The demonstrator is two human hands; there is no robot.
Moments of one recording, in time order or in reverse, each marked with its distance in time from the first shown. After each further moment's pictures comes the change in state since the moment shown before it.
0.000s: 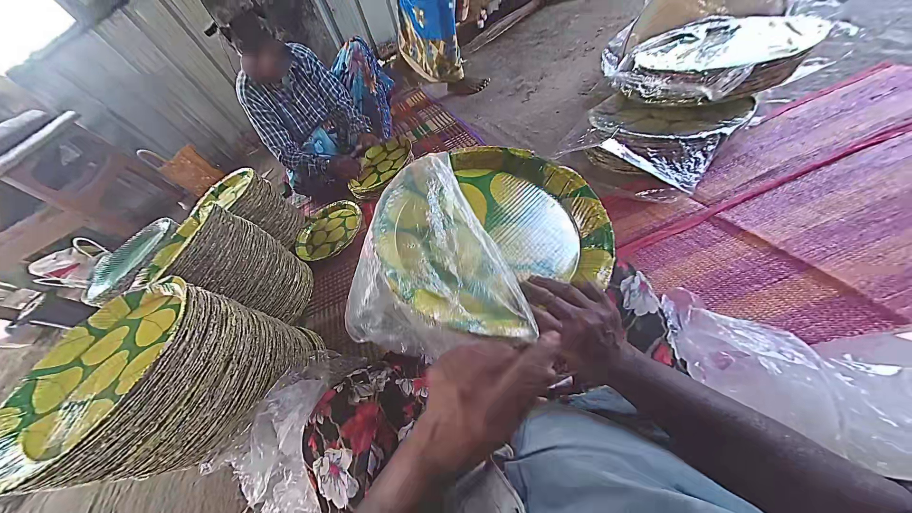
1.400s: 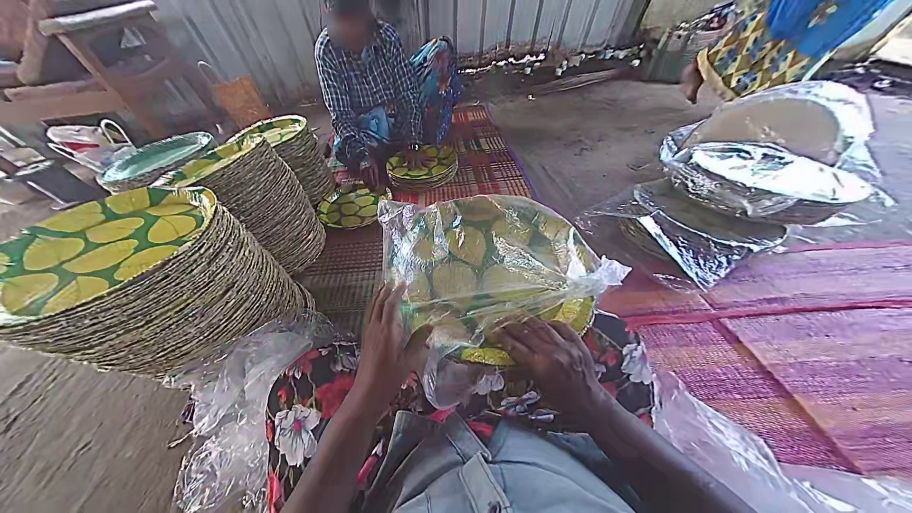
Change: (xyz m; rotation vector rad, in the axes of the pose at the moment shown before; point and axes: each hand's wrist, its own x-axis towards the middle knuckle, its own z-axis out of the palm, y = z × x) left_hand -0.062 -0.072 -0.022 0.099 -0.025 -0.718; right_hand 0.012 -0.005 0.014 0.034 -0.187 -0.196
